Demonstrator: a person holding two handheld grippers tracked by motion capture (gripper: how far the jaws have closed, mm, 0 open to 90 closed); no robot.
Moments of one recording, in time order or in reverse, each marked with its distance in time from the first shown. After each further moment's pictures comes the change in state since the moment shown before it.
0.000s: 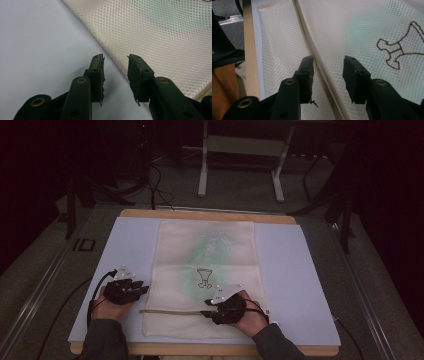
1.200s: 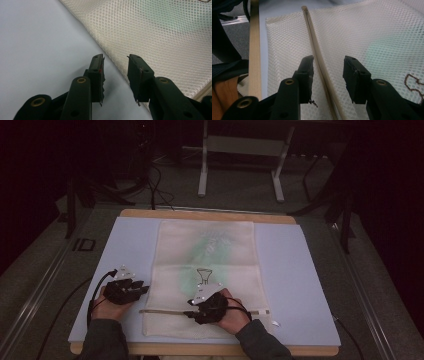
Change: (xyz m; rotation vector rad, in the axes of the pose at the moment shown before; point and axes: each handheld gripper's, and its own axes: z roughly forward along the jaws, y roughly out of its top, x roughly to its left) left arm 0.000 0.001 -0.001 -0.003 -0.006 0.005; right arm 0.012 0.030 0.034 -0.006 0.046 -0.049
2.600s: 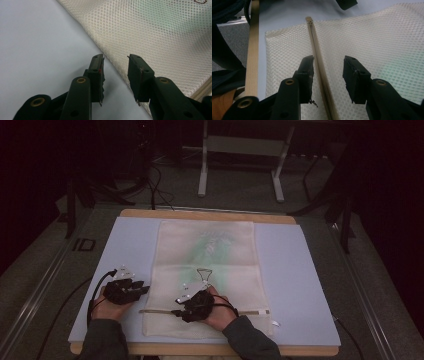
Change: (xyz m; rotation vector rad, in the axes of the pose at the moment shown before) left arm 0.001 0.000 -0.001 -0.002 -0.015 -0.001; right arm 0.002 0.022 0.029 0.003 0.032 -0.020
